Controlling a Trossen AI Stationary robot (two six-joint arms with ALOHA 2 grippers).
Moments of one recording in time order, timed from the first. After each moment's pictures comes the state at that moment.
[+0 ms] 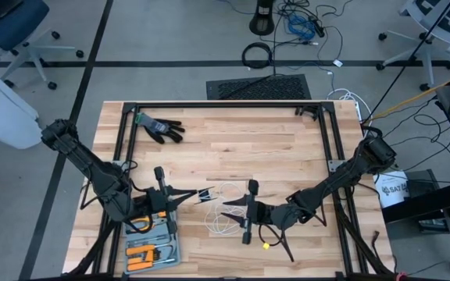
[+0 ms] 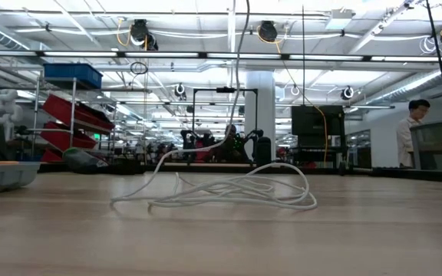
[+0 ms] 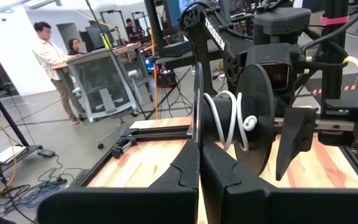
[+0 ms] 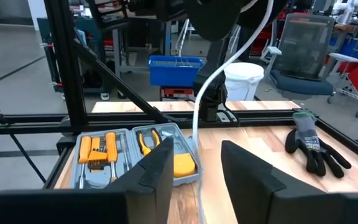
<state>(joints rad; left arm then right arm) -0.73 1.24 0.93 0.27 -1.00 0.16 0.56 1.67 1.06 0.49 0.71 0.08</state>
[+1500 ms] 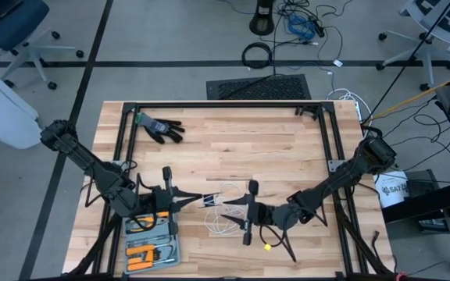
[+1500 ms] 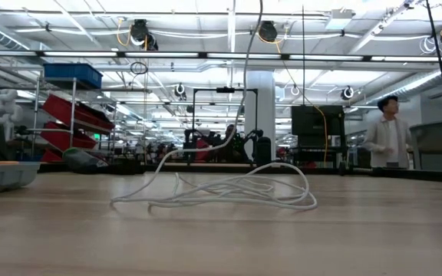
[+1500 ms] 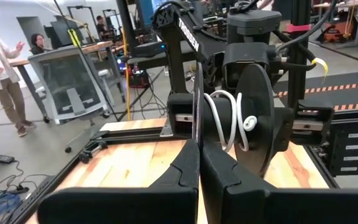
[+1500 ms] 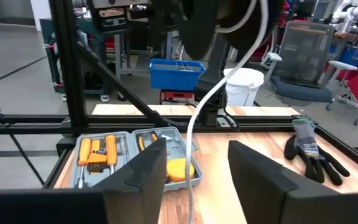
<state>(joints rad) -0.68 1.24 0.93 0.25 -0.82 0.11 0.56 1.67 1.06 0.51 0.71 0.04</state>
